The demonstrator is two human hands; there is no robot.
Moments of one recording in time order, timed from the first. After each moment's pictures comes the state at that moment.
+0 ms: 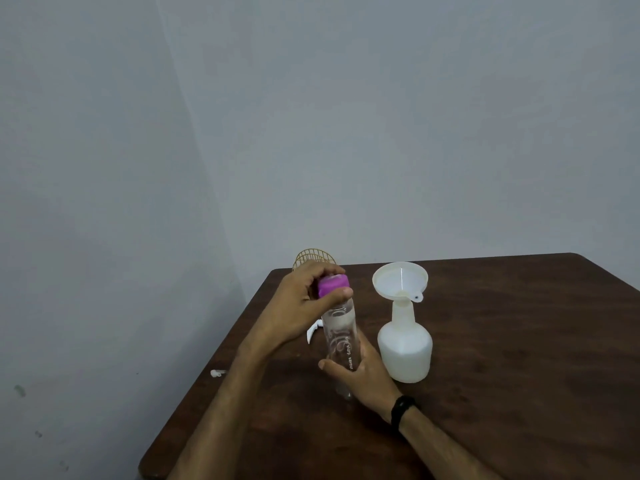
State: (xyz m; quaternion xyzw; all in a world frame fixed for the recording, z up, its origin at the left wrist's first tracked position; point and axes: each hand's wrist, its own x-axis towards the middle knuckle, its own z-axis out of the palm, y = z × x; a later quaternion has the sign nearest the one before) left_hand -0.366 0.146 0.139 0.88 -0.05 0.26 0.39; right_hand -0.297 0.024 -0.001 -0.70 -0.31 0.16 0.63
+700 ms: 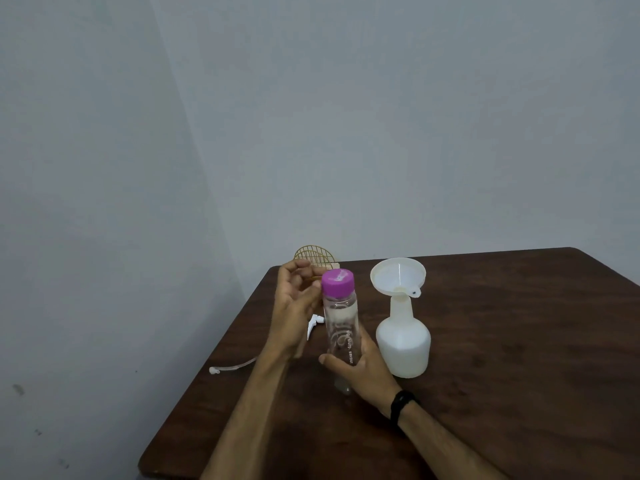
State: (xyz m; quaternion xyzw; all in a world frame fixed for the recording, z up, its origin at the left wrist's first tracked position) left_hand -0.350 0.138 0.103 0.62 -0.02 0.31 0.72; right_hand -0.298 0.020 0.001 -0.69 -0.30 0.14 0.64
